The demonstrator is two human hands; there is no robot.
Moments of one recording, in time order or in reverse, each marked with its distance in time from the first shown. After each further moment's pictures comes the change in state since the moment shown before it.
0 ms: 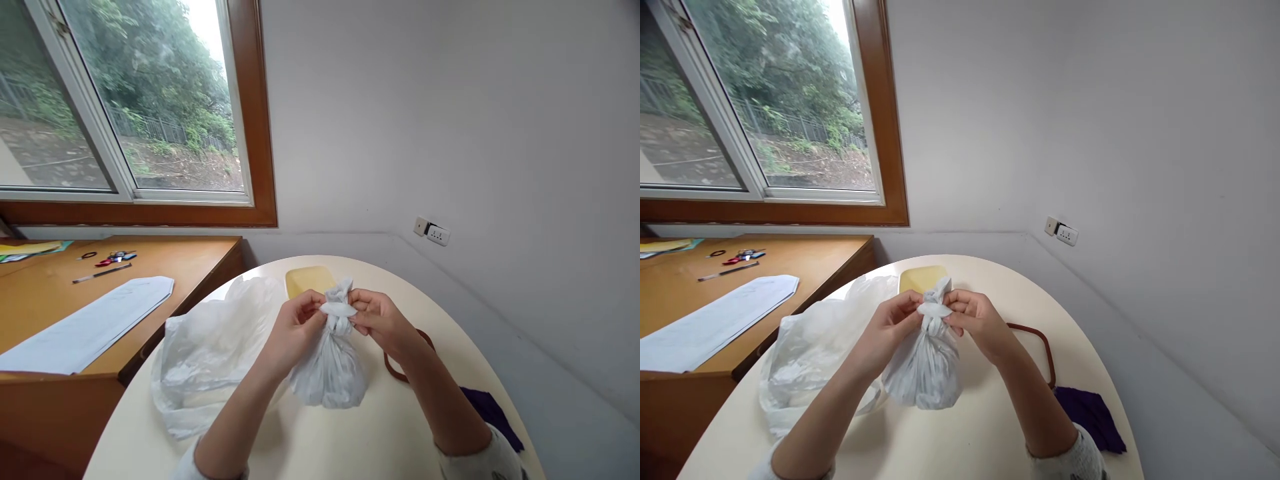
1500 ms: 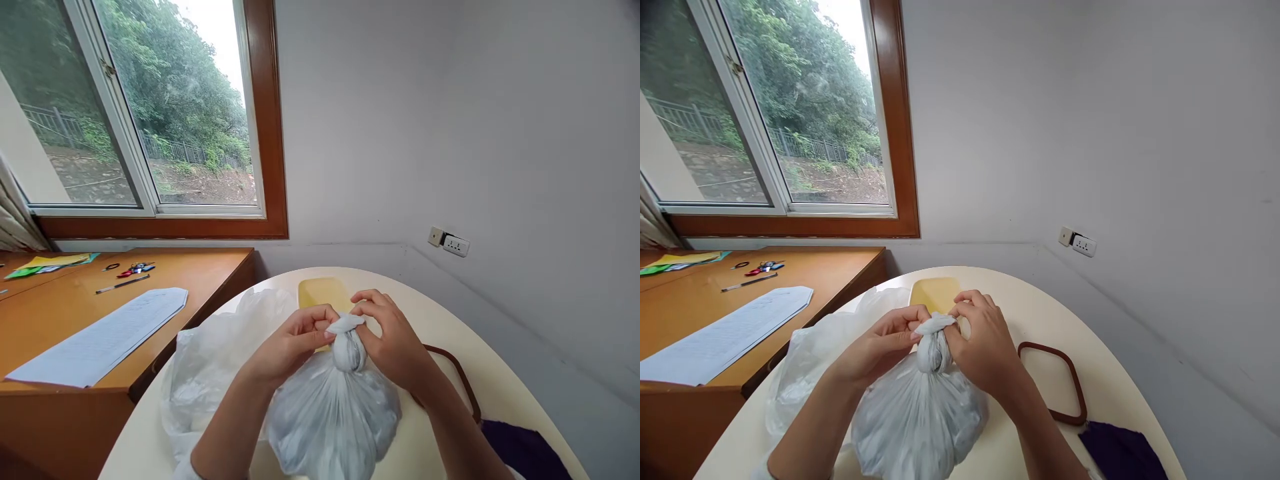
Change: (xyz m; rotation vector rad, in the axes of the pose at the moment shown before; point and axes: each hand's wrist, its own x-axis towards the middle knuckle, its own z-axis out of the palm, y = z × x) left_hand 0.003 0.007 -0.033 -0.240 -0.353 -0.120; right_hand 0.010 -0.002 0.024 -0.840 0.269 -0.199
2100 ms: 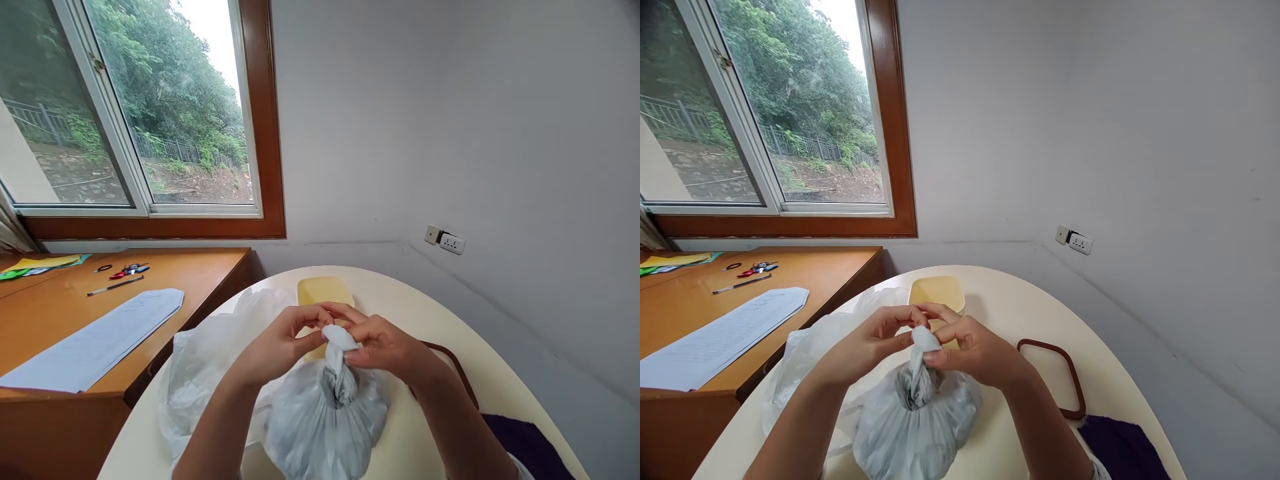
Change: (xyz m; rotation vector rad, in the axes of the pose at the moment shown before) left_hand -0.007 0.015 -0.008 0.562 0.077 0.077; right_hand 0.003 -0.006 -0.009 0.537 -0.546 -0.127
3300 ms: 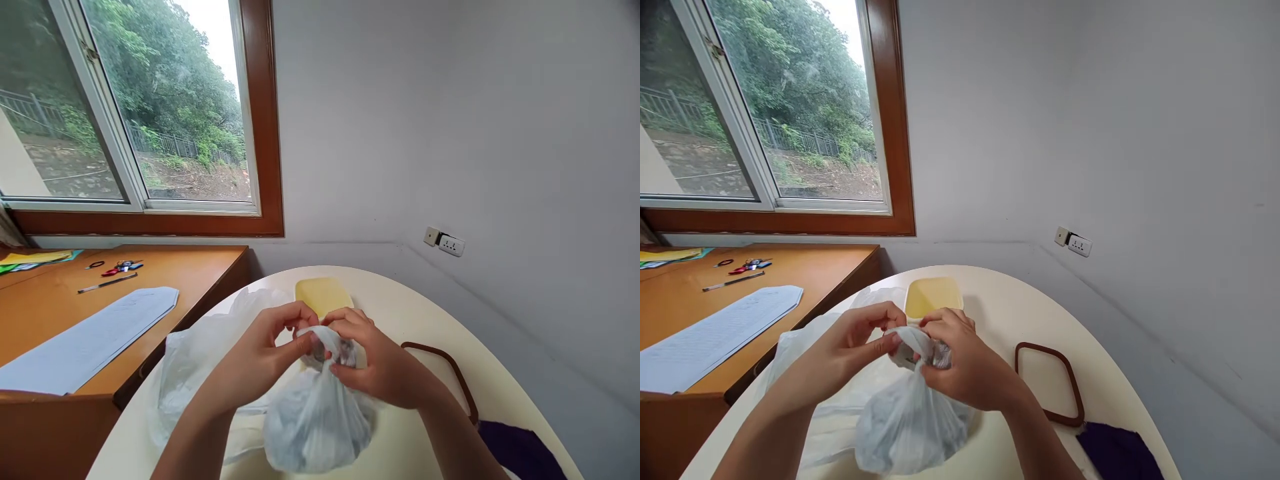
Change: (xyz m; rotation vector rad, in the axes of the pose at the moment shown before) left_hand -0.016 0.020 -0.007 0.120 0.081 -0.059; right_hand 0.001 -0.004 0.013 -0.405 0.113 0.102
